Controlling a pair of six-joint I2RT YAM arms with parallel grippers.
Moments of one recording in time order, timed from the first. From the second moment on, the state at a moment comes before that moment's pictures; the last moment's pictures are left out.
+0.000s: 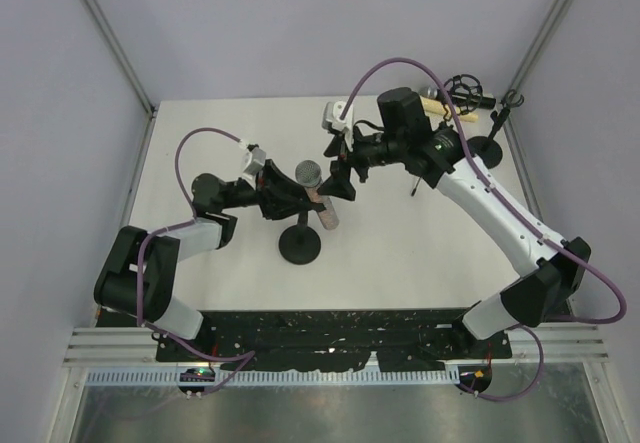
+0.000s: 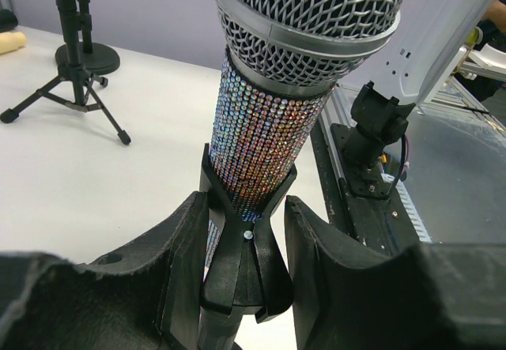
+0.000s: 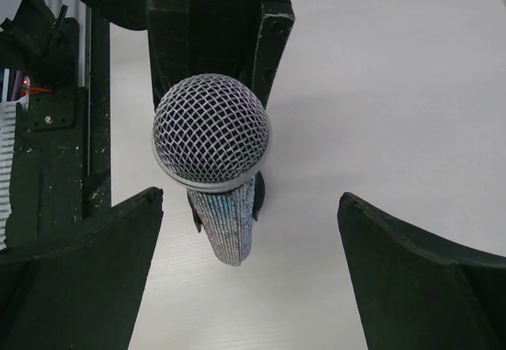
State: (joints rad) left arm -0.30 1.52 0.61 1.33 1.22 -0.61; right arm 0.59 1.48 1.59 -0.62 -0.72 -0.43
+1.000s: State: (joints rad) left arm -0.14 1.47 0.54 1.32 1.33 -0.66; right arm 0.70 1.64 1.62 -0.59 -0.81 -0.40
